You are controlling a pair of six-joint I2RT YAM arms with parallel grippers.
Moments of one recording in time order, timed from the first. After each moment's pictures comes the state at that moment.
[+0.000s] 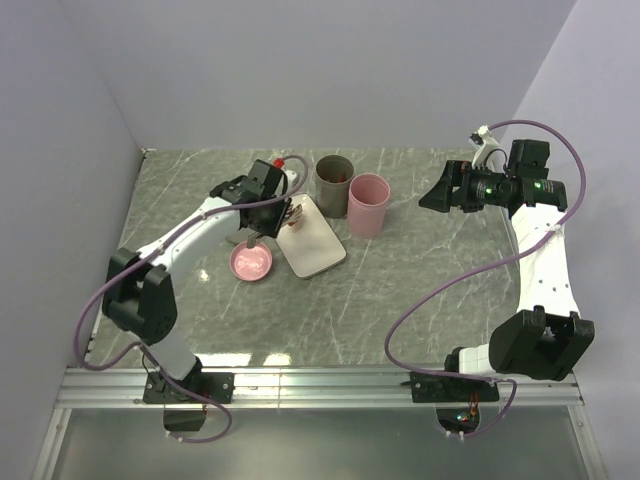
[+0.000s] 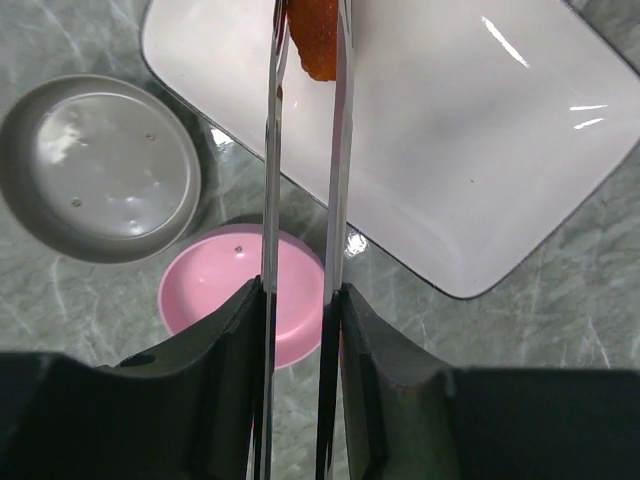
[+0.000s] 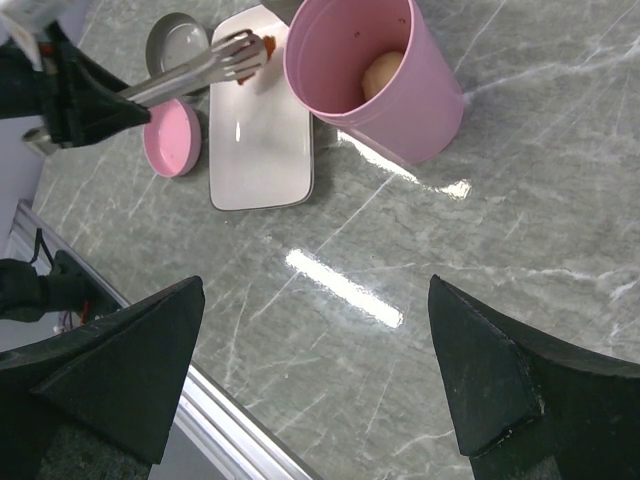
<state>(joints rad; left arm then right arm) -0.51 1.68 1.39 -0.71 -0.08 -0.06 -0.20 1.38 1.45 -0.91 -0.81 -0.09</state>
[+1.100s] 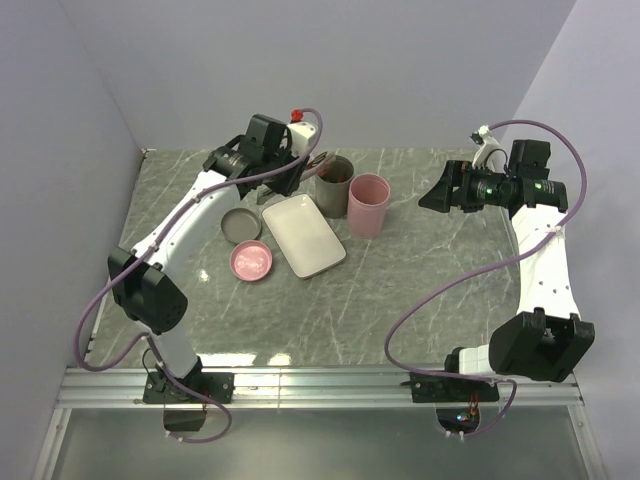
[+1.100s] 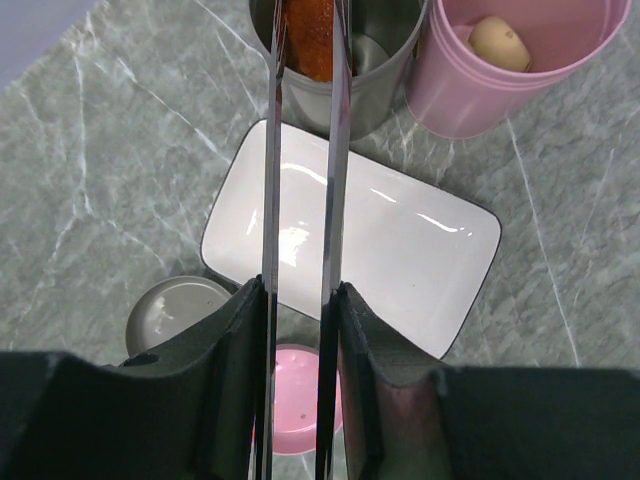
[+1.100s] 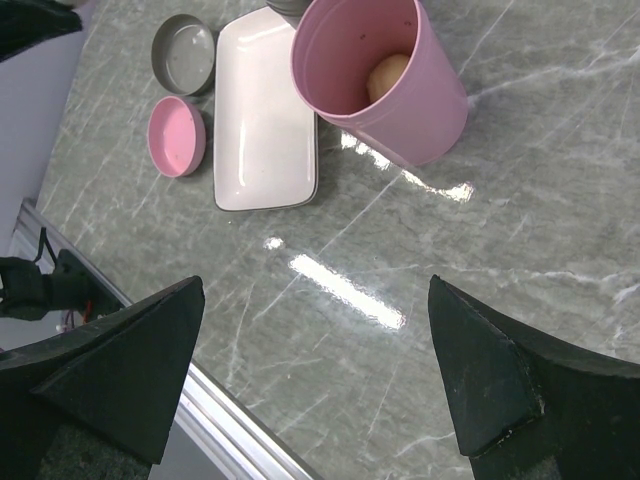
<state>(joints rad) -0.52 1.73 1.82 -0.78 0.06 0.14 -0.20 1.37 1.45 -0.91 -0.82 -0.09</state>
